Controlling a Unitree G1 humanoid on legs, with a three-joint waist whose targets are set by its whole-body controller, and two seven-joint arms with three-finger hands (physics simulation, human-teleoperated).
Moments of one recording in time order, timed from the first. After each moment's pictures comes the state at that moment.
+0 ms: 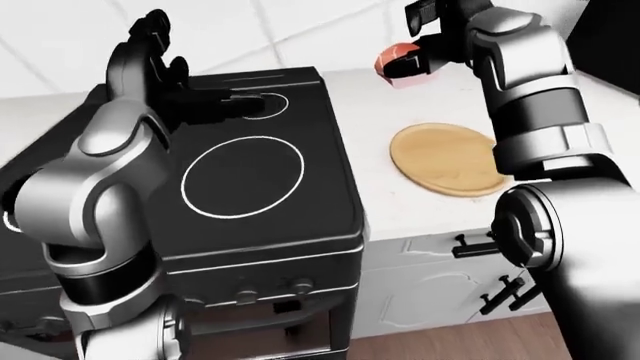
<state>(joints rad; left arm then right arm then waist) -0.88 0.40 0.24 -0.32 -0.40 1.11 0.25 -1.53 -0.37 -0.09 0.98 -0.27 0.55 0.31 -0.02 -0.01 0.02</state>
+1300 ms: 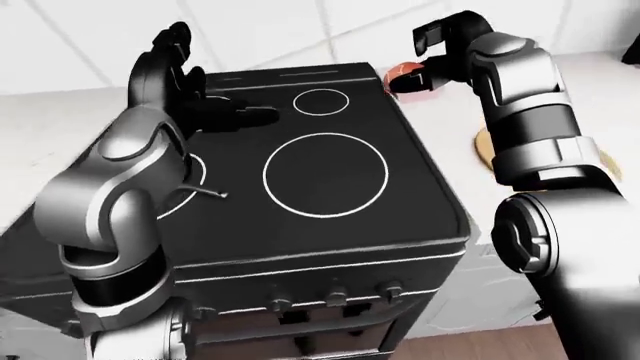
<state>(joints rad) -0.87 0.37 0.20 -0.33 -0.40 1.14 0.24 -1.47 -0.37 -0.10 0.99 -0.26 0.57 0.26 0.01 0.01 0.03</state>
